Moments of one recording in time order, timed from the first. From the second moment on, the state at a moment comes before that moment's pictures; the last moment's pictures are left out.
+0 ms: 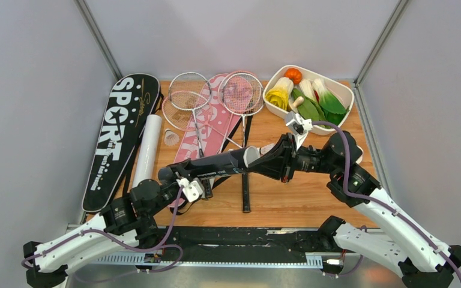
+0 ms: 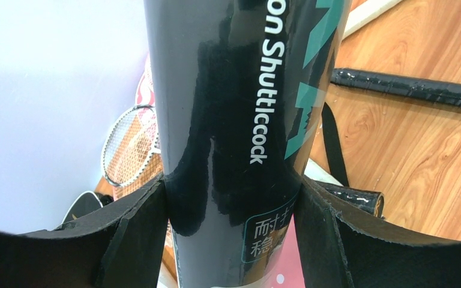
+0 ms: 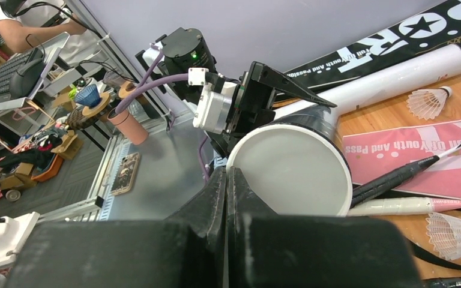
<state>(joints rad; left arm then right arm) -1.07 0.33 0.45 -0.31 -0.27 0.59 0.76 0.80 0.94 -0.03 -0.73 0.48</state>
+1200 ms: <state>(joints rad) -1.07 0.29 0.40 -0.25 -0.23 0.64 0.76 0.77 0.94 -0.07 -0.55 0.56</state>
